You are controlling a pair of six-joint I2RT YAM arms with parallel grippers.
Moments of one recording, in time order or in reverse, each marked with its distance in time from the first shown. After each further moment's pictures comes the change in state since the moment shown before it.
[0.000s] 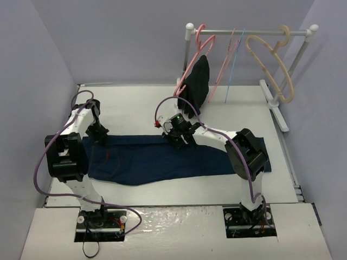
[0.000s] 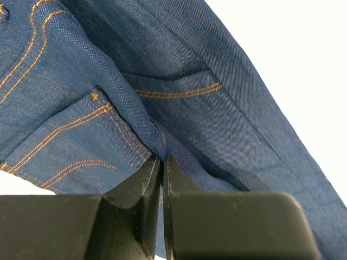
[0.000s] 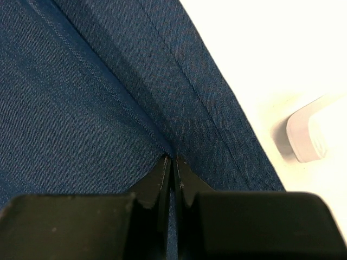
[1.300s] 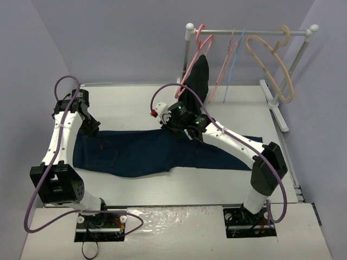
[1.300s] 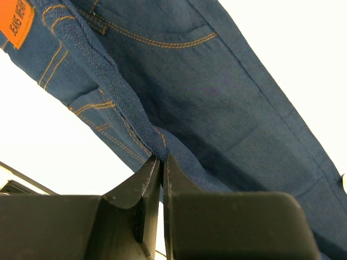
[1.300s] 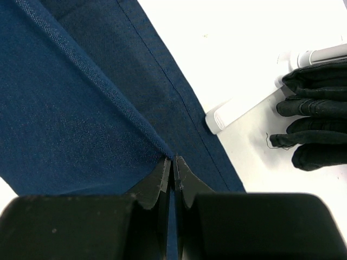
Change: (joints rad) left arm -0.002 -0.290 0.100 -0.170 -0.033 0.041; right arm 0.085 -0.246 0.162 -0.252 0.203 -0.042
